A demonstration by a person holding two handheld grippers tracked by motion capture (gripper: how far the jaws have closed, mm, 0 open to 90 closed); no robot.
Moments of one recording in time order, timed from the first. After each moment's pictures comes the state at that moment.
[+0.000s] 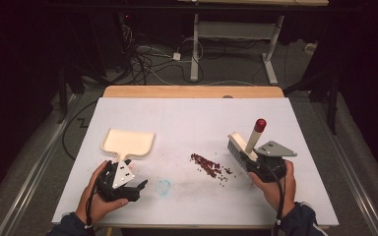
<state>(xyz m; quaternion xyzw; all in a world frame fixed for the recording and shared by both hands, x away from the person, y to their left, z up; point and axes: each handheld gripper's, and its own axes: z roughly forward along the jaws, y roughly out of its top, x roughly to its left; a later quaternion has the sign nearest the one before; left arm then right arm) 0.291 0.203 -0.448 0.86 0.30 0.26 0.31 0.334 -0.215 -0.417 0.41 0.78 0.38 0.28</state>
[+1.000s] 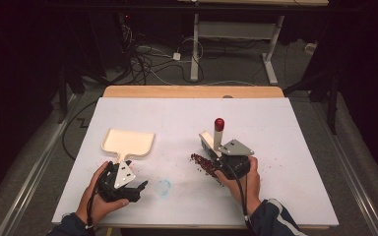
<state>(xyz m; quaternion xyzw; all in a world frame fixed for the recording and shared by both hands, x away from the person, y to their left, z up) 0.291 0.203 -0.451 0.87 0.30 0.26 0.30 0.346 -0.139 -0.425 0.38 0.78 0.40 0.29</state>
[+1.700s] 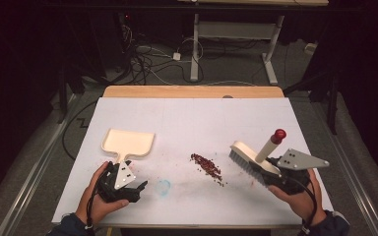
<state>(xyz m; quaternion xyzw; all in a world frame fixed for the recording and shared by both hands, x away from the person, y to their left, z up) 0.290 0.201 -0.451 0.87 0.30 0.26 0.30 0.294 -0.260 -0.386 0.28 0.82 0.44 0.23</state>
